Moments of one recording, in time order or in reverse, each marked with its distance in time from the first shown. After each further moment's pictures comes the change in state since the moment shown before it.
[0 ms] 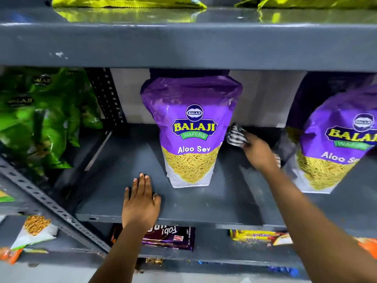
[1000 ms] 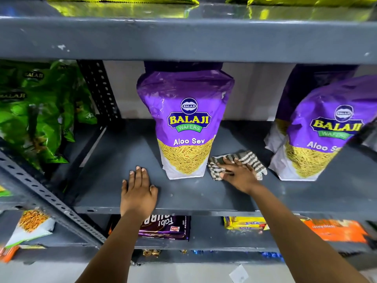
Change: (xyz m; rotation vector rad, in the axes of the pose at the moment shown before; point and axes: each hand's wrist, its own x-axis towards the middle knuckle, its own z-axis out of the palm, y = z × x) left_hand -0.002 0.002 -0.005 0.021 -0.038 0.007; right_hand -0.064 0.020 0.040 -0.204 -0.413 0.026
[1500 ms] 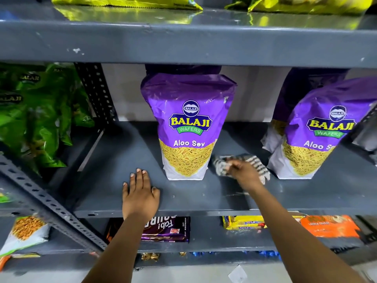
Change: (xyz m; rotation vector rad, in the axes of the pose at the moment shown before) left_hand -0.001 0.000 0.001 -0.039 0.029 0.006; right_hand -0.007 -0.005 0.001 0.450 0.265 0.127
